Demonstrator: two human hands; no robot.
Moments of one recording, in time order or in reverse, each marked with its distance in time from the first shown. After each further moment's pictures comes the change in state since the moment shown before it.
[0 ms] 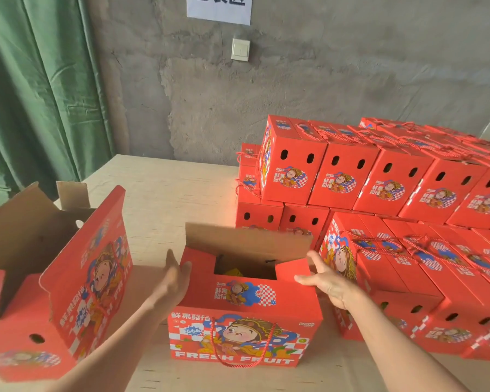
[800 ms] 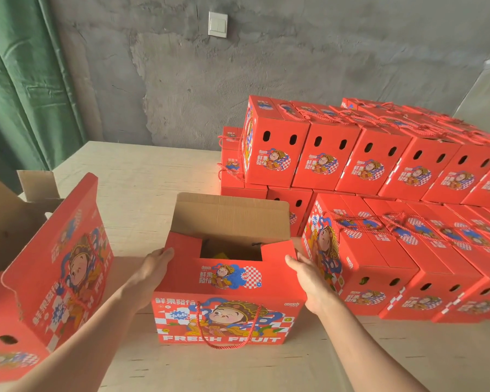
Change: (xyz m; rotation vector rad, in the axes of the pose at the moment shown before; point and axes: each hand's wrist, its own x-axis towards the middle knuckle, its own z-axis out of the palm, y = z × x) left_hand 0.002 0.007 -0.004 -0.196 -0.078 -0.133; right_hand -0.027 0.015 0.039 0.306 0.306 0.074
